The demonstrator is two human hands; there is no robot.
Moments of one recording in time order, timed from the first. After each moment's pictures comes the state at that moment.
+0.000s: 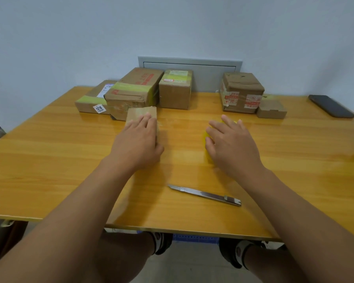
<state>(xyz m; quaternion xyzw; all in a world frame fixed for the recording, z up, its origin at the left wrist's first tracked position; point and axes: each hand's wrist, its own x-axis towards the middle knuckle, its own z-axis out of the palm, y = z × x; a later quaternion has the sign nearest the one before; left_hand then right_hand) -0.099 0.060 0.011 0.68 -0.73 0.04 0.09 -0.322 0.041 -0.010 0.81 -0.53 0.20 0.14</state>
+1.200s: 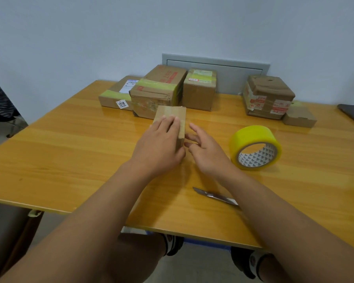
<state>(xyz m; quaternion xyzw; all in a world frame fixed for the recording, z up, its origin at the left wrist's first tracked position) -0.074 0.065 -0.005 0.65 -0.75 0.05 0.15 -0.218 0.033 -0.024 0.71 -0.47 0.32 -0.42</state>
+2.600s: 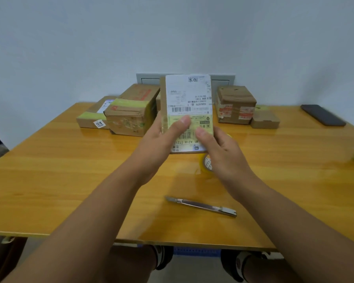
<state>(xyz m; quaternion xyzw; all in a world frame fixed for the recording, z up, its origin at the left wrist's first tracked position) -0.146 0.081 0.046 0.40 -0.60 -0.47 0.51 -0.303 0.085 0.032 0.61 -0.40 0.49 -0.47</state>
